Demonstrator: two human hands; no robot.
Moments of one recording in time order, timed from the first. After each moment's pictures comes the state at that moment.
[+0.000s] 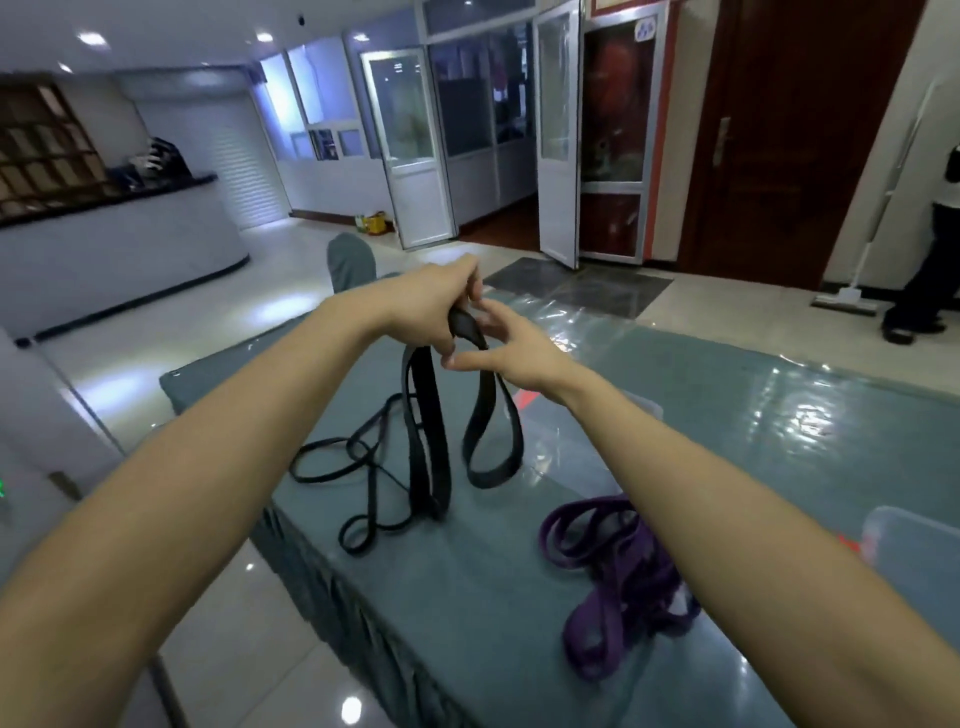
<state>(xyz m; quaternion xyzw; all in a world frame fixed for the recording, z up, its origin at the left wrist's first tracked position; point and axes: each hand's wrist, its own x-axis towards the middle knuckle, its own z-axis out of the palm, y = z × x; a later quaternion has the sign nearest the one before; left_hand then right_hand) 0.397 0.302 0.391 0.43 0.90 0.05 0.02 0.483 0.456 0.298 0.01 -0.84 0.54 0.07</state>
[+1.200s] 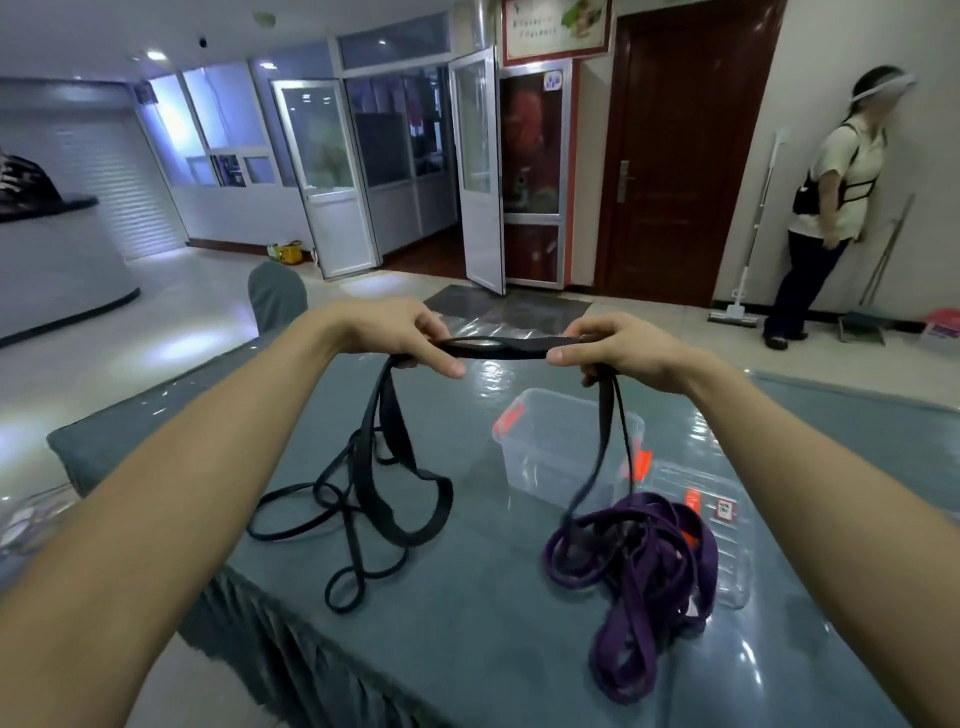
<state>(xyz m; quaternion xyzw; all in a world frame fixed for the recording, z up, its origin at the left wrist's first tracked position) 0.315 0.246 0.385 0.47 0.83 0.19 0.24 0.513 0.514 0.319 -0.06 -0.84 0.53 0.08</state>
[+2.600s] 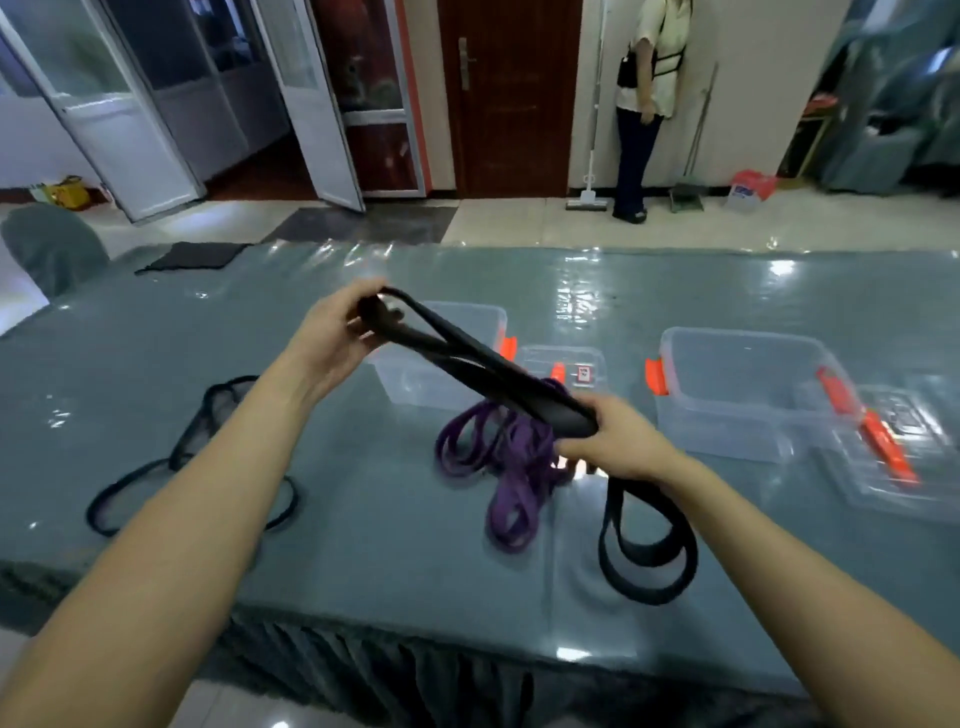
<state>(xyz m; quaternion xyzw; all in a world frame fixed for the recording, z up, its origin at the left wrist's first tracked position) 0.392 0.338 0.230 0.27 0.58 0.67 0.37 0.722 0.475 0.158 -0.32 -0.83 0.45 0.10</state>
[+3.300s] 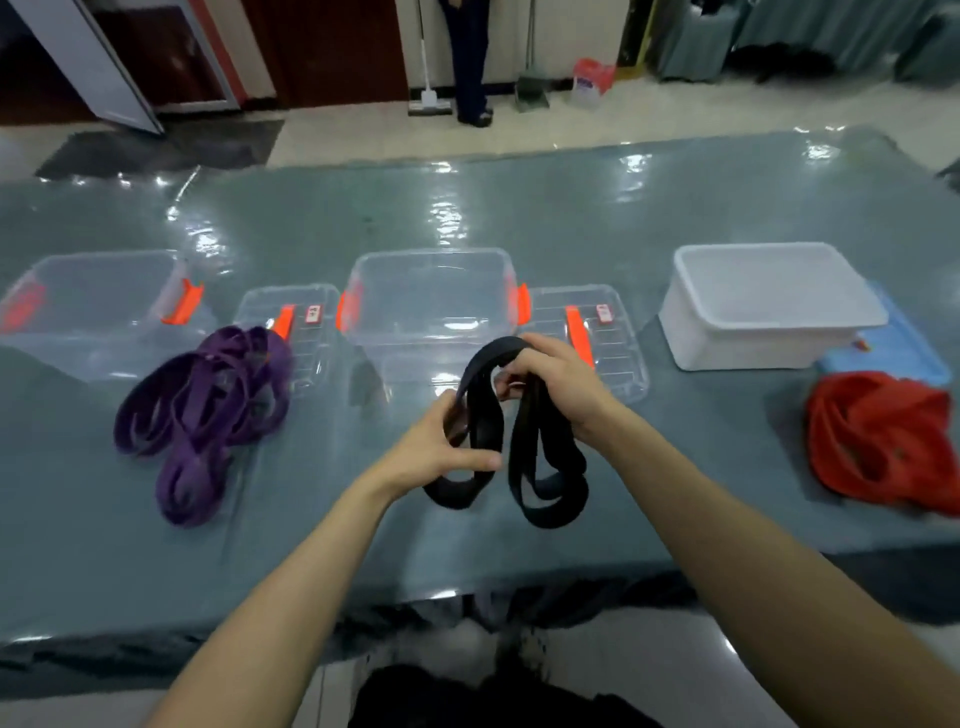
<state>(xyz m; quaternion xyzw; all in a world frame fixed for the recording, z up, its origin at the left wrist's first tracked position) 0.880 0.541 0.044 0.48 0.59 0.37 0.53 1.063 0.655 0.115 -0.34 -0.56 0.70 0.27</state>
